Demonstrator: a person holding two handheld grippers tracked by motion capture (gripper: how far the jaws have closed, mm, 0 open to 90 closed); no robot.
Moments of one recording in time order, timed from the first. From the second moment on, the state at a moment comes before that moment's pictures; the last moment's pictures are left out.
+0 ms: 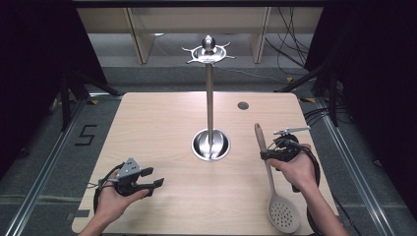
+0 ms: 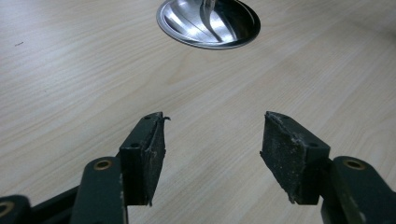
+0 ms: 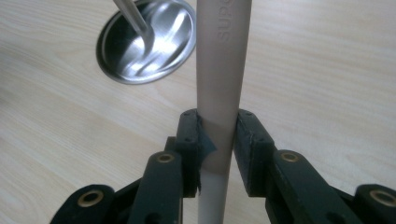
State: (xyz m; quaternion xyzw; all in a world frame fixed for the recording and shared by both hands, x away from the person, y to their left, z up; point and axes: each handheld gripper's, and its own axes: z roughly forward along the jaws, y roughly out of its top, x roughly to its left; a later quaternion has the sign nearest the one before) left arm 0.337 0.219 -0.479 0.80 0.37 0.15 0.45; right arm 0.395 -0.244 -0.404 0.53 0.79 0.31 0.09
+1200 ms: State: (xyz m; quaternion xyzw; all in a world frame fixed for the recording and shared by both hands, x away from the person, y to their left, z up) left arm 0.337 0.218 -0.480 0.80 0.37 0.15 0.45; right arm 0.343 -0.254 -0.389 0.38 0.76 0.50 0.17
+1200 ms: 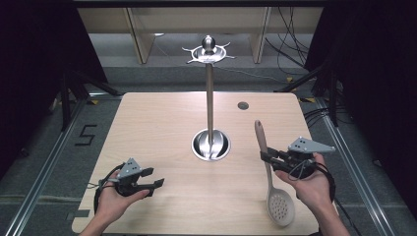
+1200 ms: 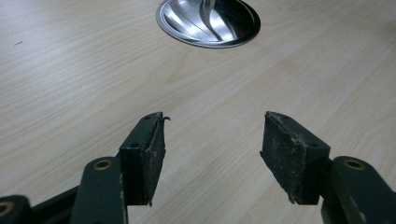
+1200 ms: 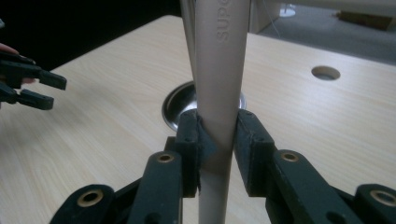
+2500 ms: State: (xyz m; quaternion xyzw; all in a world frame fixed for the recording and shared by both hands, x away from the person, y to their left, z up) left arm 0.338 0.221 -0.479 0.81 0.36 0.15 0.44; right arm 0.349 -0.234 -0.351 0.32 0.71 0.59 0.23
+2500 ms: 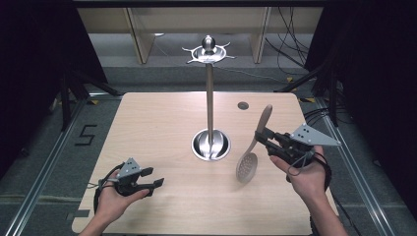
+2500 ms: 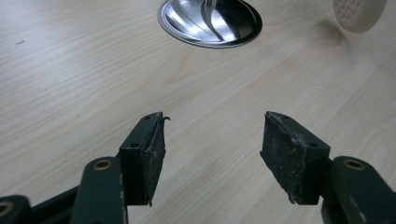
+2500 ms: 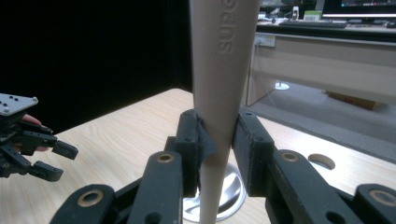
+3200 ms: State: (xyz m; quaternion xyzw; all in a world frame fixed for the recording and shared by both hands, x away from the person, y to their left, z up) left arm 0.336 0.208 -0.456 0.79 0.35 0.18 0.48; right arm 0.340 -0.216 -0.343 0.30 0.71 0.59 0.25
